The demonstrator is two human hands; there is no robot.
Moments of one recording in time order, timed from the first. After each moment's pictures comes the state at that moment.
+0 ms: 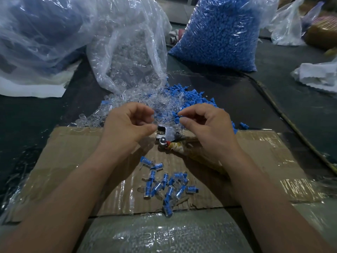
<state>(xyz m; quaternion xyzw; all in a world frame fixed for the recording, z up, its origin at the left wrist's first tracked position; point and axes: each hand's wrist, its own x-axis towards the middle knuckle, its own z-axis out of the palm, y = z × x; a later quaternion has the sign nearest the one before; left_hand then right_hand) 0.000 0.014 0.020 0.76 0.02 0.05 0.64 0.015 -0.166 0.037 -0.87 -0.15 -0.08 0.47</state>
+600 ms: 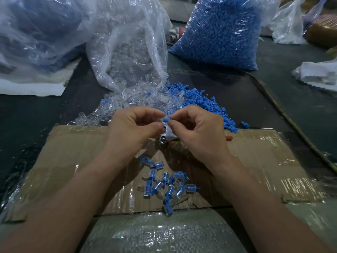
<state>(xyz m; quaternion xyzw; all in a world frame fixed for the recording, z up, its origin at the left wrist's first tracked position) -0.009 0.002 0.032 0.74 -0.01 0.04 0.67 0.002 -0.146 0.035 -0.85 -0.20 -0.13 0.47</state>
